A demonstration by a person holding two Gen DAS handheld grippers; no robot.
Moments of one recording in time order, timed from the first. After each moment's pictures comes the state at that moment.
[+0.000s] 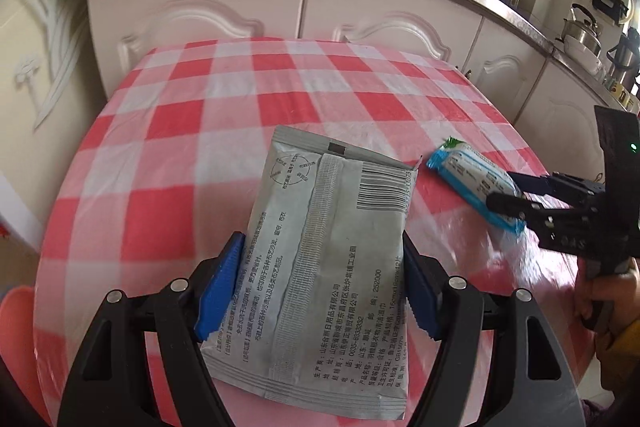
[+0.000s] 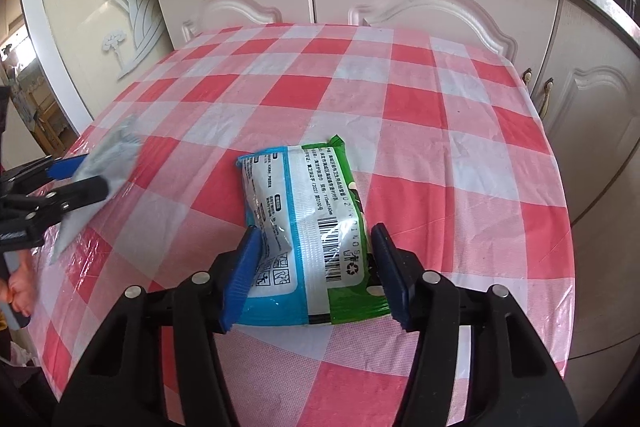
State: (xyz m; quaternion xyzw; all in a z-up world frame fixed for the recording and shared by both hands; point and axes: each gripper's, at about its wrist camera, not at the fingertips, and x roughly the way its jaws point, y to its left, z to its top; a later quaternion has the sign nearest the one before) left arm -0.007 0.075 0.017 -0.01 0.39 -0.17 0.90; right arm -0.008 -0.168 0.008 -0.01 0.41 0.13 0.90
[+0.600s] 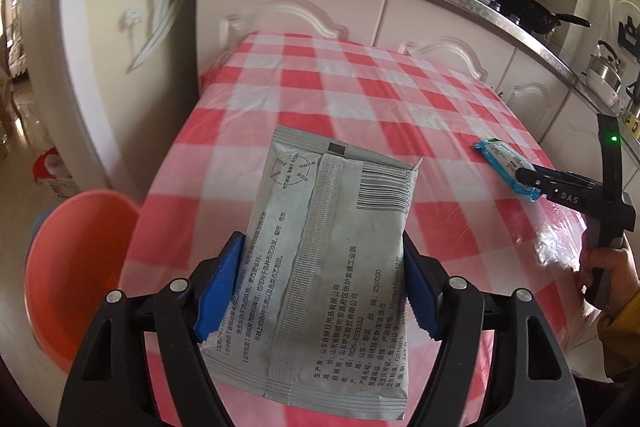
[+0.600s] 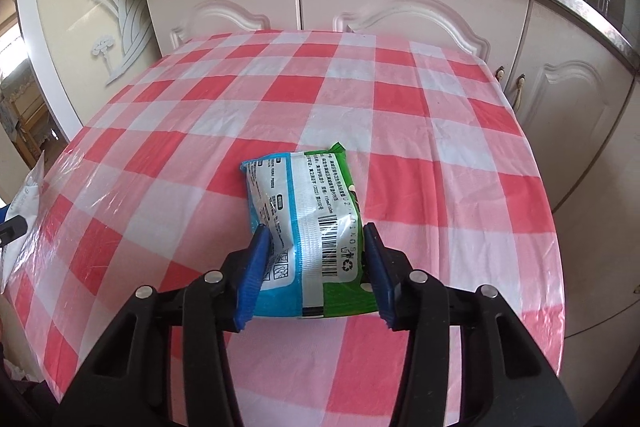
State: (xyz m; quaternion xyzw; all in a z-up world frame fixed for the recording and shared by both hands) left arm -0.102 0.178 0.020 -0.05 0.38 -0.09 0.92; right arm -0.044 -0.152 0.012 -0.01 0.39 0.08 0.92
